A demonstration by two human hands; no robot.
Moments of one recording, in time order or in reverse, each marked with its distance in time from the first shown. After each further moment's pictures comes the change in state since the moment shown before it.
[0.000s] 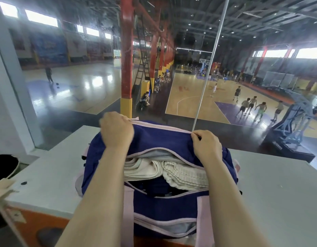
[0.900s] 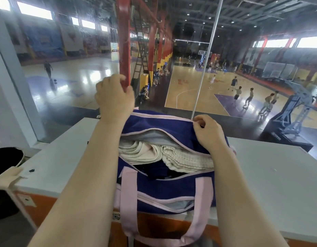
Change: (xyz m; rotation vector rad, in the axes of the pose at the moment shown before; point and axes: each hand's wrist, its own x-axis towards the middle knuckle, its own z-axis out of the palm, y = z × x) left_hand 0.001 0.039 -0.056 -0.106 0.014 0.169; right_hand -0.017 0.002 -0.028 0.169 -0.052 -0.011
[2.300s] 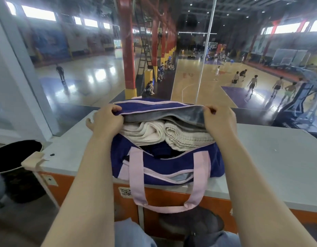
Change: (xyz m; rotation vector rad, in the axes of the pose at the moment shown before) left_hand -0.055 -0.075 -0.018 0.014 -0.322 -0.222; right_hand -0.055 -0.014 -0.029 0.050 0.197 -0.030
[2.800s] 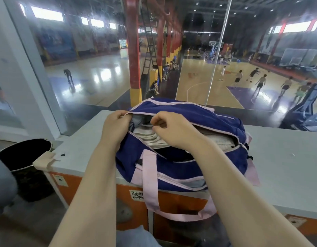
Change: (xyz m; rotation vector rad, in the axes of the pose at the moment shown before) left_hand -0.008 -0.014 0.001 -0.515 -0.028 -0.081; right_hand -0.044 -0.092 0.066 0.070 -0.633 -0.357
